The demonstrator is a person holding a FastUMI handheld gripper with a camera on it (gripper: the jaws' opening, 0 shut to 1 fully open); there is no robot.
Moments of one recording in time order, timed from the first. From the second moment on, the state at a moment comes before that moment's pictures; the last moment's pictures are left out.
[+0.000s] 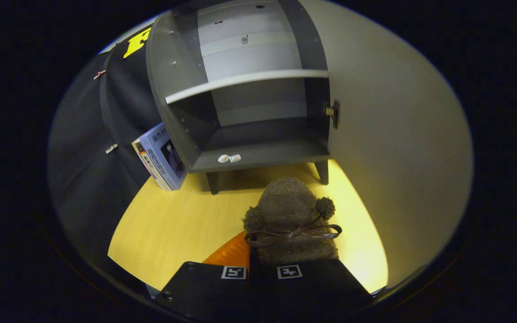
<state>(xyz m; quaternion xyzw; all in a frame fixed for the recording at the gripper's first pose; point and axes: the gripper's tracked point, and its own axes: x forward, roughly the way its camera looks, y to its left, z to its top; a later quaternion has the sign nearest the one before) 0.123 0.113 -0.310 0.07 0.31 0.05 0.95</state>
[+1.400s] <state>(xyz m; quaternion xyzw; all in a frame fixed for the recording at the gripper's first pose) 0.486 0.151 -0.116 0.09 0.28 0.03 0.96</state>
